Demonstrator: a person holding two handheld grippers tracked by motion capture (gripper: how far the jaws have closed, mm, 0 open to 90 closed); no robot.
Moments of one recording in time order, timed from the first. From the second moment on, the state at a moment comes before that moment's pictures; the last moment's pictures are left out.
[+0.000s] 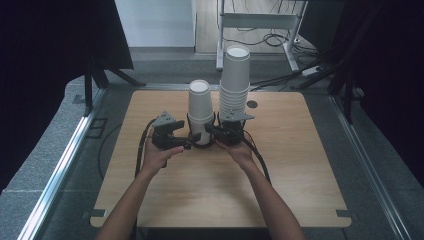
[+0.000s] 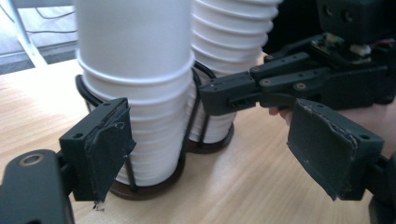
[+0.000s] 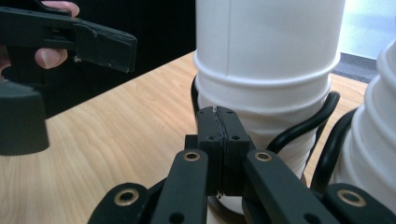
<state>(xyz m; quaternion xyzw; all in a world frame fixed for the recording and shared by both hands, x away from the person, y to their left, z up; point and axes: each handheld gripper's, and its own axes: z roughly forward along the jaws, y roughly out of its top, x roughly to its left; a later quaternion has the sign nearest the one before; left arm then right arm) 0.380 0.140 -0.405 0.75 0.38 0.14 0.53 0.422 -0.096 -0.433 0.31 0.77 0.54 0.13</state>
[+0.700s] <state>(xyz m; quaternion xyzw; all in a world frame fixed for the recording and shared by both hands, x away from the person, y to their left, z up) 0.392 0.136 -0.406 0.74 0.39 0.14 0.53 0.432 -0.088 -0.433 0.30 0.78 0.53 0.12</state>
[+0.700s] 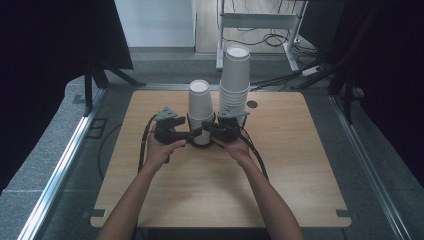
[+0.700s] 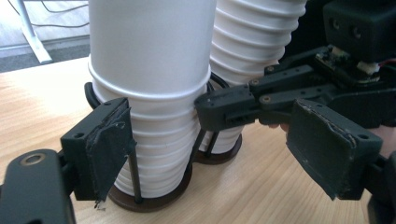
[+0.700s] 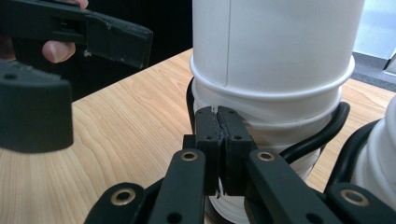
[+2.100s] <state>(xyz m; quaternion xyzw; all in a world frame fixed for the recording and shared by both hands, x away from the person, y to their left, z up) 0.459 0.117 -0.394 0.74 0.40 0.17 0.51 0.431 -0.080 -0.437 0.29 0.79 0.53 0.12</state>
